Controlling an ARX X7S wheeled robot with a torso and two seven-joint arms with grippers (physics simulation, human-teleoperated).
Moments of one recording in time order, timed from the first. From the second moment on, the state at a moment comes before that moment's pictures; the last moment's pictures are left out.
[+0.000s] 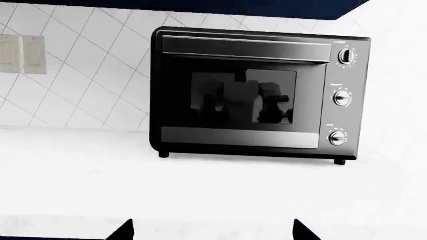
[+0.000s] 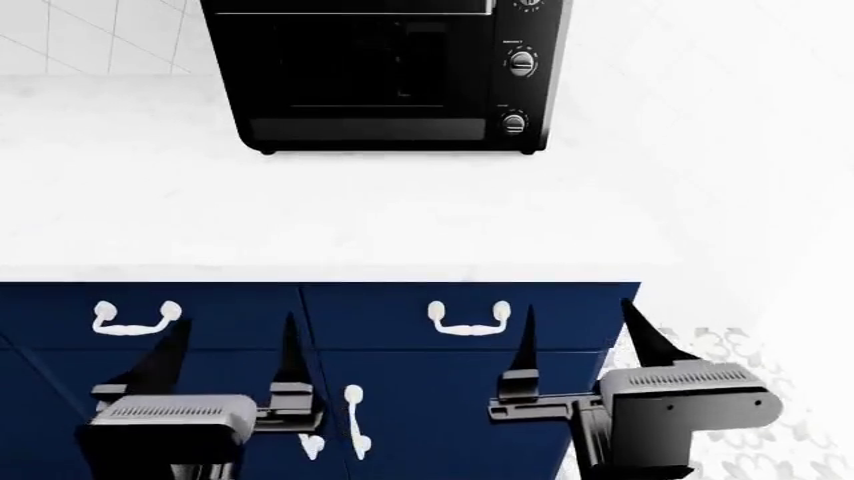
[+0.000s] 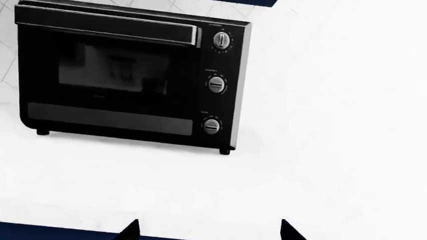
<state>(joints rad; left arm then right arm) 0.14 -0.23 0.09 0.62 -0.23 -0.21 -0.21 -0.03 0.19 -0.23 -0.72 0.03 0.49 0.26</state>
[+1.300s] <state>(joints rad) 0.20 -0.32 0.04 0.85 -0.36 -0.17 -0.24 0.03 0.39 -0.35 -1.04 0.20 0.63 0.53</state>
